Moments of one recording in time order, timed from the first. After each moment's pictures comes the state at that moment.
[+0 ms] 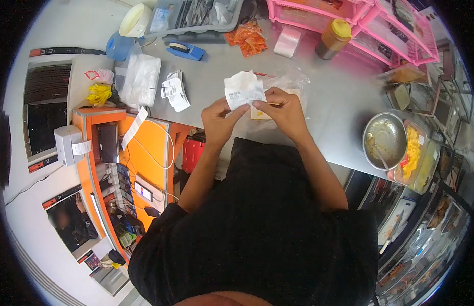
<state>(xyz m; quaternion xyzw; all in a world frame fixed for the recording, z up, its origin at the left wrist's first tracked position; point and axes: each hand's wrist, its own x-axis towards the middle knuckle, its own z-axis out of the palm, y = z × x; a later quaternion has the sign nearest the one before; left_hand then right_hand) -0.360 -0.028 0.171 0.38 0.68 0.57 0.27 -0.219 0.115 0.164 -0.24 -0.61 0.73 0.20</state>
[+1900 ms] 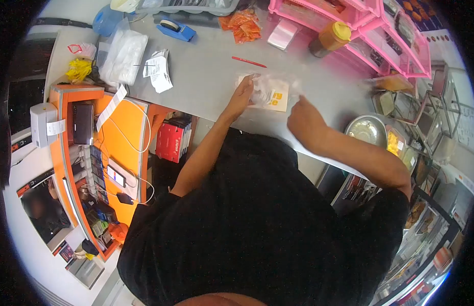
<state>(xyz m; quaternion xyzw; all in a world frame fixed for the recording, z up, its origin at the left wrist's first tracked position) -0.330 0.015 0.056 0.21 0.63 0.56 0.49 -0.154 0.147 0.197 0.08 -0.94 -0.14 -0.31</state>
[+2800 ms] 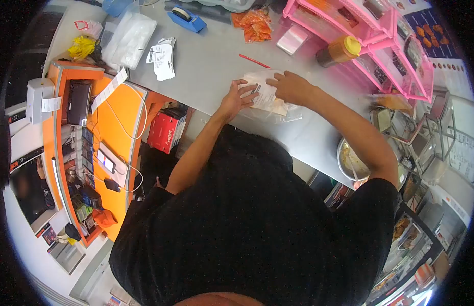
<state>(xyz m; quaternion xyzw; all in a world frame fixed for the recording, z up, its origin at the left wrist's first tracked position) -0.337 -0.017 0.030 0.05 0.47 0.68 0.56 -0.250 0.212 0.138 0.30 -0.93 -0.04 -0.20</state>
